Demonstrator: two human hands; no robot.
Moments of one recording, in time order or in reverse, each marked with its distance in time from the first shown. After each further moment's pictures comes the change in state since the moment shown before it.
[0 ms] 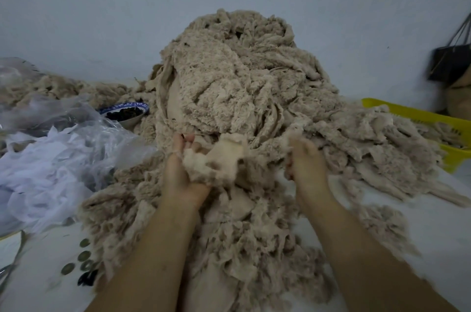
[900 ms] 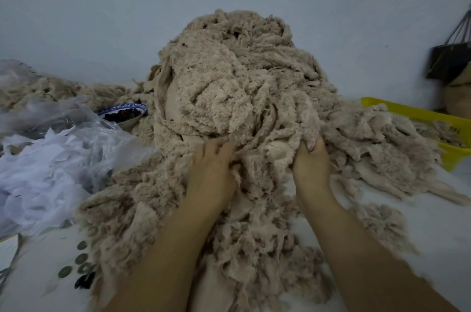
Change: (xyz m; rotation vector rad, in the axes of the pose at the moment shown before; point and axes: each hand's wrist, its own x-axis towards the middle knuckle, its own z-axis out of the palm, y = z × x) left_hand -0.008 -0.028 -0.005 2.161 -0.161 0.645; right_hand 0.005 0.002 0.004 0.011 0.128 -0.036
